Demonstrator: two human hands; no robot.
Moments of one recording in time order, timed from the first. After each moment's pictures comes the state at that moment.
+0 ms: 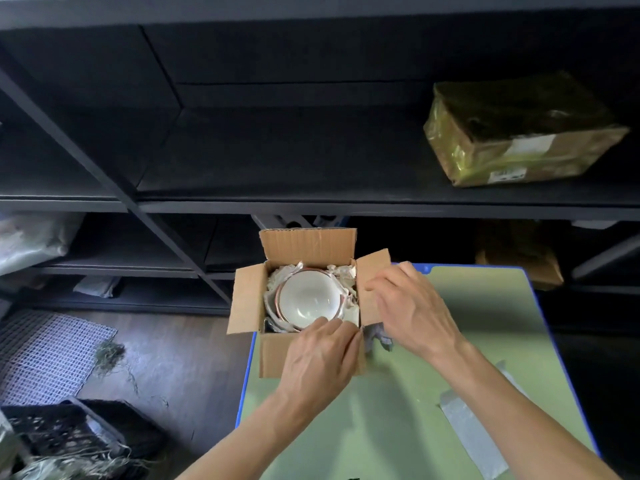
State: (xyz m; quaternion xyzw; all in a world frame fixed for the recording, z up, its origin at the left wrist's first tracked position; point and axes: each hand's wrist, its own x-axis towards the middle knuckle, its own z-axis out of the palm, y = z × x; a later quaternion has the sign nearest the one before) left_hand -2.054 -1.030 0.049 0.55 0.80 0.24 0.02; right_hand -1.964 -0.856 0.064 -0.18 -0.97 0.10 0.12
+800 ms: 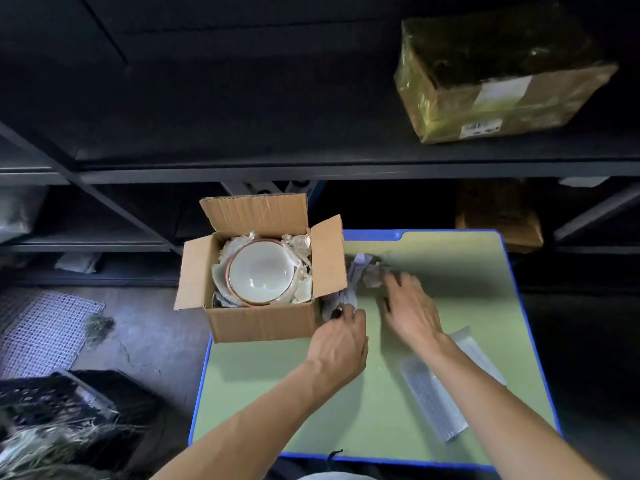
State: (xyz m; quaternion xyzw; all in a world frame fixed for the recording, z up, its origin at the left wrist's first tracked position) left_hand -1.976 -0.953 -0.018 0.54 0.81 0.00 0.22; right_hand -1.891 -0.808 -0.057 -0.35 -0.92 0.16 -0.04
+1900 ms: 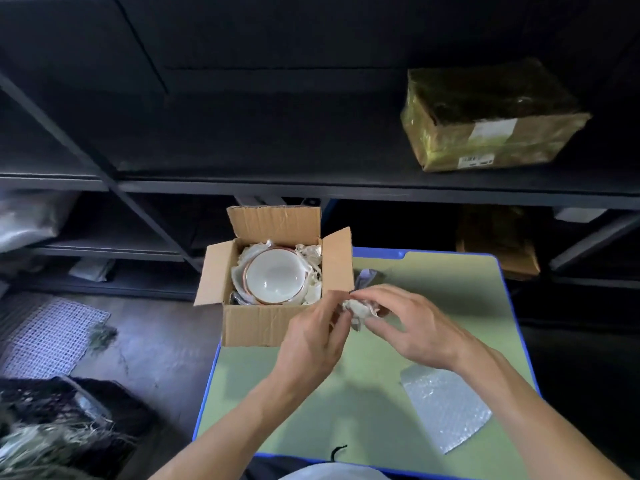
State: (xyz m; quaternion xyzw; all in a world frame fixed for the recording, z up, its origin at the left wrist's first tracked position) left_hand -1.988 -1.001 0.055 0.44 0.79 0.40 0.14; right_hand -1.871 -0.839 0.087 -0.14 -0.91 0.38 0.01
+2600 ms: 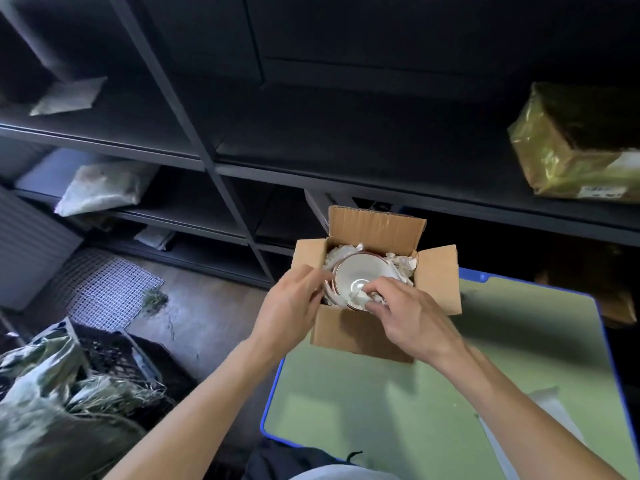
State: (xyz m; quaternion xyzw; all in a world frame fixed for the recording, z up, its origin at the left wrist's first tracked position) left_hand -2.140 -1.108 0.054 0.43 0.86 0.28 0.05; right_hand -2.004 -0.927 0.080 -0.15 -0.94 0.29 -0.01
